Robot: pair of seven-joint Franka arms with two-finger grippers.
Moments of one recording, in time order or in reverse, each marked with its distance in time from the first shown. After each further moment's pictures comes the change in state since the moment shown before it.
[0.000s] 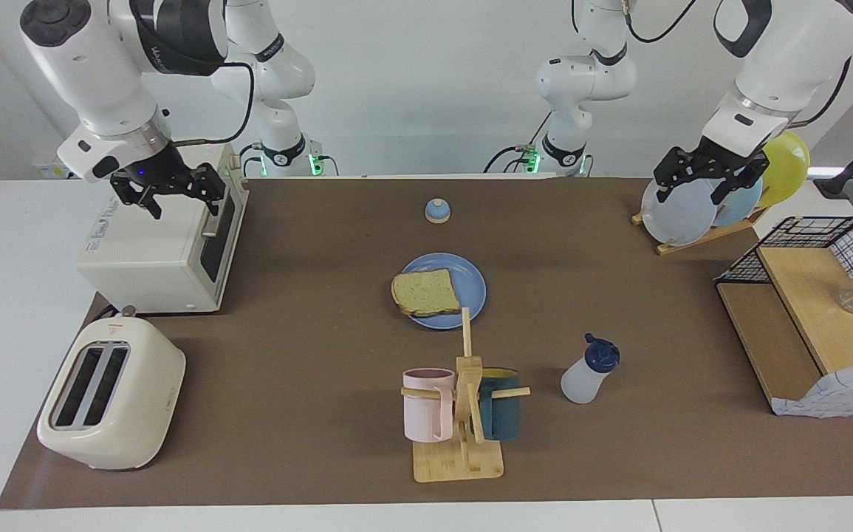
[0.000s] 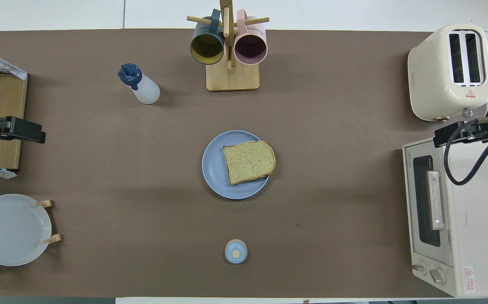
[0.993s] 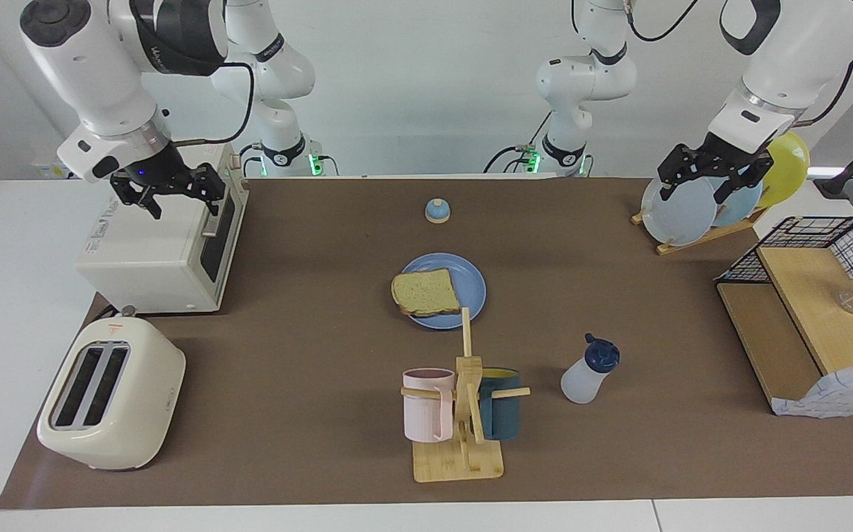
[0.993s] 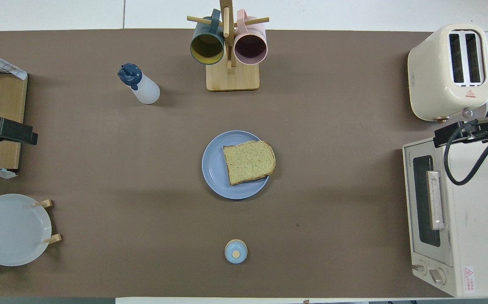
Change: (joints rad) left arm 0.019 0.005 0.000 0.035 -0.003 -0.036 0.039; right arm 0.000 0.000 0.000 0.000 0.000 0.000 0.000
